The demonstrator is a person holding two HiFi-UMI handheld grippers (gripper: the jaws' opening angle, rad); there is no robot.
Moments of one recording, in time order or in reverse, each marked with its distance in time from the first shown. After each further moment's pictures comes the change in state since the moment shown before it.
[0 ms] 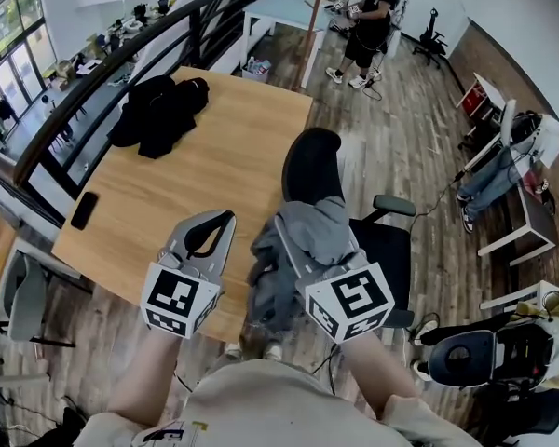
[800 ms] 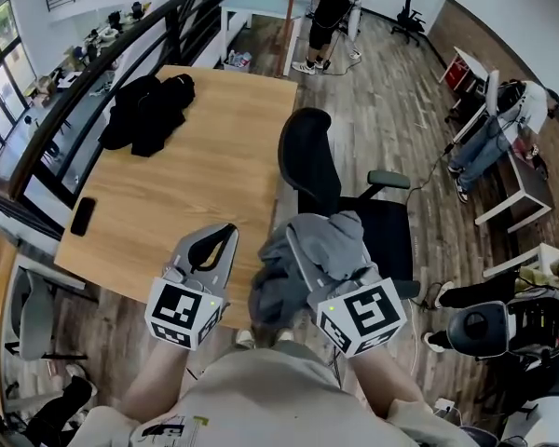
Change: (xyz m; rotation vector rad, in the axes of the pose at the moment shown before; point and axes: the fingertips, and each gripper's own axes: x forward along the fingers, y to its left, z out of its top) left arm -0.053 -0.028 -0.031 -0.056 0.022 -0.099; right arm -0.055 0.047 -0.014 0.034 0.005 -0.122
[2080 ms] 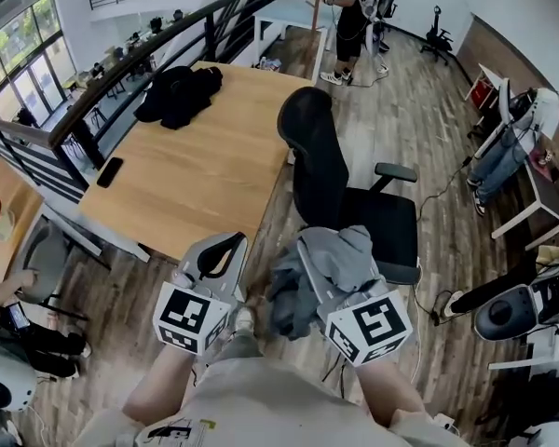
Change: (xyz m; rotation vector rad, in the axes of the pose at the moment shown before) left arm -0.127 -0.208 -0.007 0.025 0.020 0.109; right arm -0.234 0.049 -0.034 0.010 -0.043 0.111
